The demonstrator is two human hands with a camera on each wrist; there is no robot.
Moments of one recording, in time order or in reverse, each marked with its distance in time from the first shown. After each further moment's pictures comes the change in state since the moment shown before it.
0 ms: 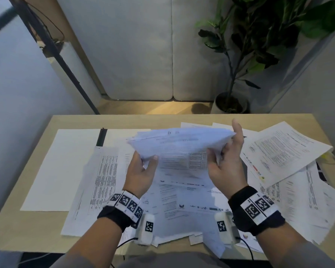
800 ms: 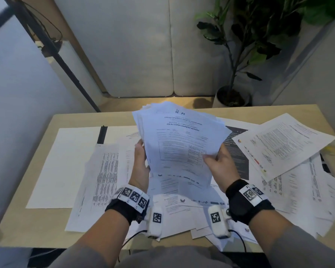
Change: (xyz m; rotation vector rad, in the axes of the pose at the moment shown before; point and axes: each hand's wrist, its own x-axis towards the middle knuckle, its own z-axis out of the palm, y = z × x) left_hand -0.003 0.024 0.021 -0.563 -0.009 -0.215; right_hand -0.002 0.043 0.016 0.354 -0.141 0.505
